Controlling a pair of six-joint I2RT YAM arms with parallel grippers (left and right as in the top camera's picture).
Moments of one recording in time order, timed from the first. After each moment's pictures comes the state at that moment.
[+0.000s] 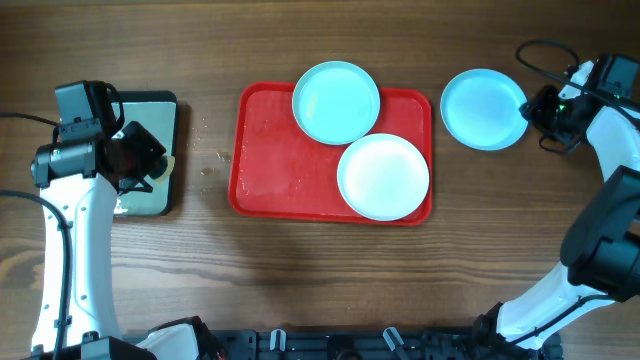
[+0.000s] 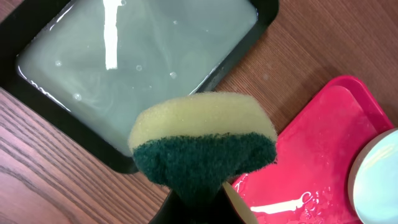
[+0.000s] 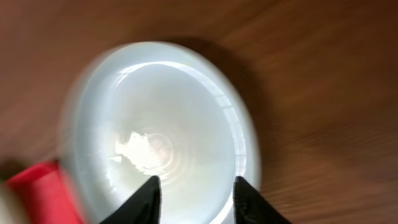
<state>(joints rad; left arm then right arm) 0.23 1.38 1.20 -0.96 0.00 -0.53 -0.41 1.92 1.35 -0.54 -0.36 0.24</state>
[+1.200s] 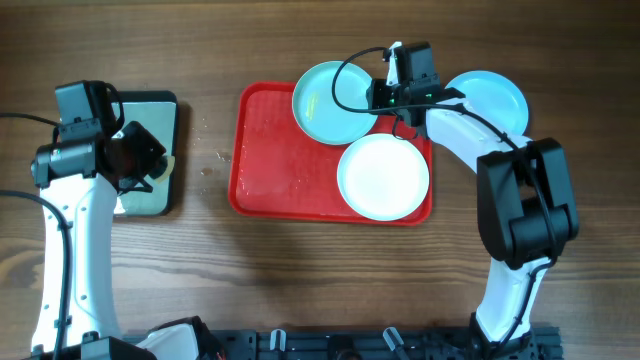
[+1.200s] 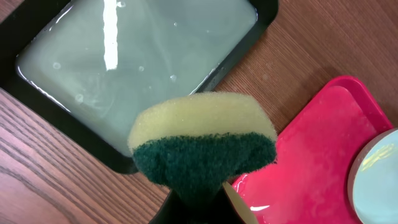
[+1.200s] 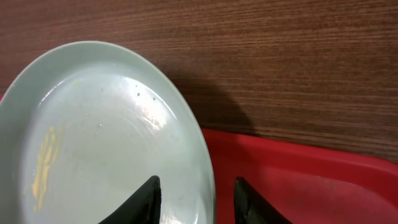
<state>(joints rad) 0.23 1.38 1.20 -0.96 0.00 -0.53 0.28 2.08 1.35 -0.16 -0.14 0.29</state>
